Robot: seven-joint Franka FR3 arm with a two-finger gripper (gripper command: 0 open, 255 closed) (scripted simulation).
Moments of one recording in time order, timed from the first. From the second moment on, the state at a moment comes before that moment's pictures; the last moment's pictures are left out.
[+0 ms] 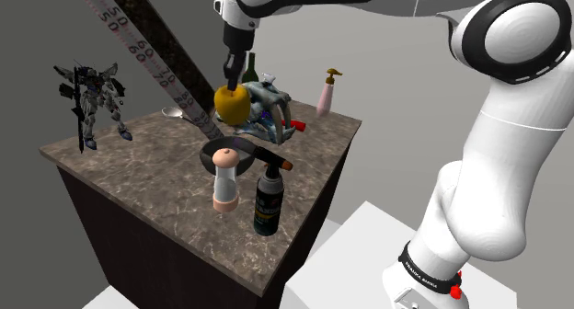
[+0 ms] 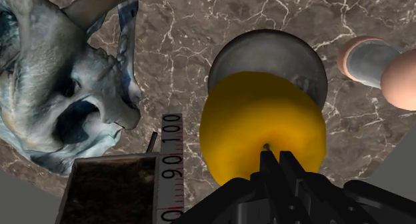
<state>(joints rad) 0.35 0.11 -0.05 -1.61 -0.10 1.91 -0.35</state>
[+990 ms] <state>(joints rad) 0.34 0.11 -0.06 -1.80 -0.11 2.10 -0.33</state>
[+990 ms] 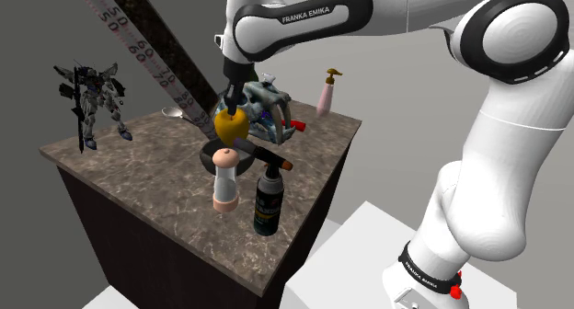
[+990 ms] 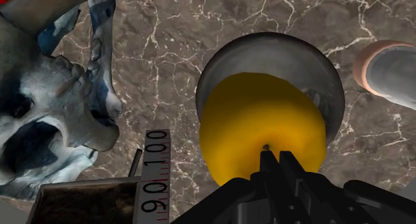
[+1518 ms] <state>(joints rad) 0.34 0.11 -0.06 -1.80 -0.11 2.11 -0.33</state>
